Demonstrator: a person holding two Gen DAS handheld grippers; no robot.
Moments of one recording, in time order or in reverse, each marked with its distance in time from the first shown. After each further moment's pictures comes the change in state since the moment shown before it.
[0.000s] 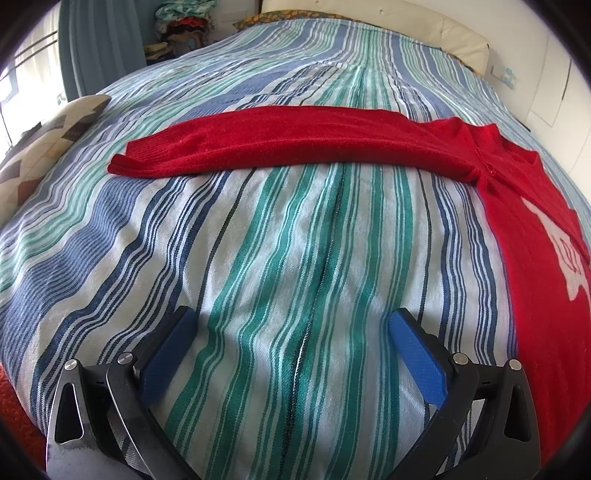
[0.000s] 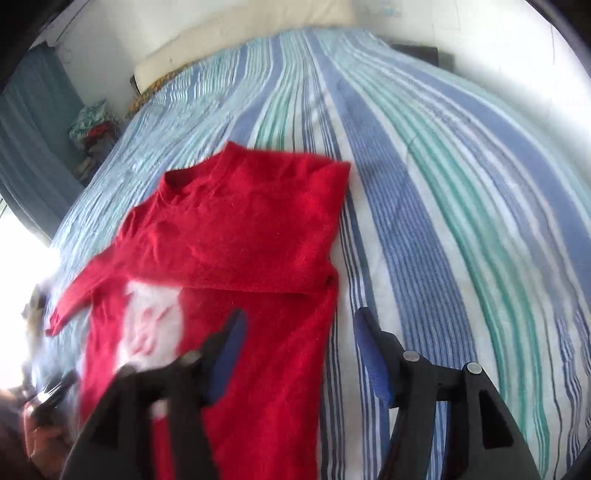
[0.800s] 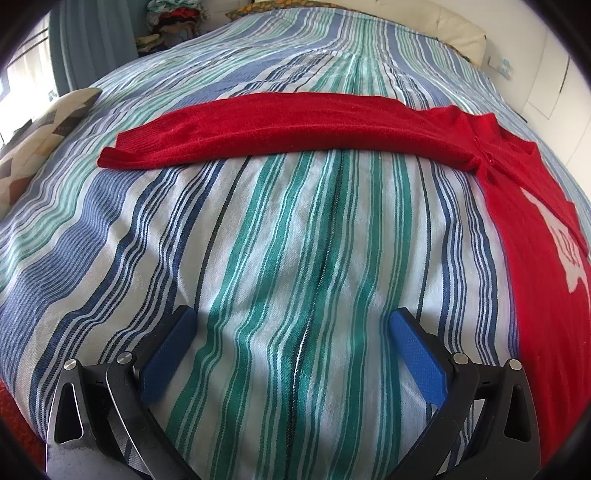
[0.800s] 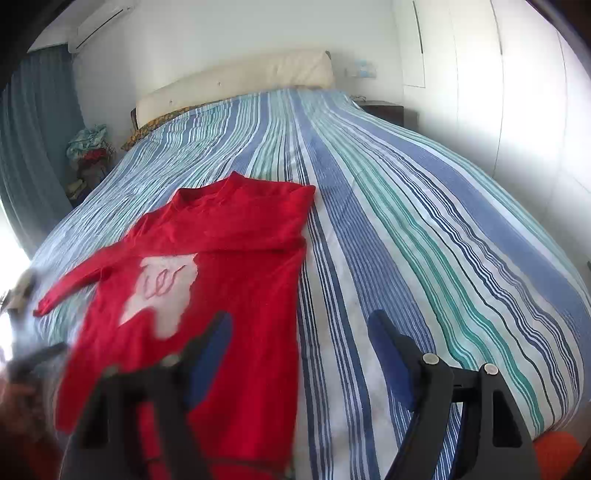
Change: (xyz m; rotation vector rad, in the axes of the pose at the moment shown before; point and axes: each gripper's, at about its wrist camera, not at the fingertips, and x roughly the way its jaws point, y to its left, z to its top) left arm 0.009 -0.001 0.003 0.014 0.044 -0.019; right arm -0.107 0.006 -0.107 -0.029 -0.227 -0.127
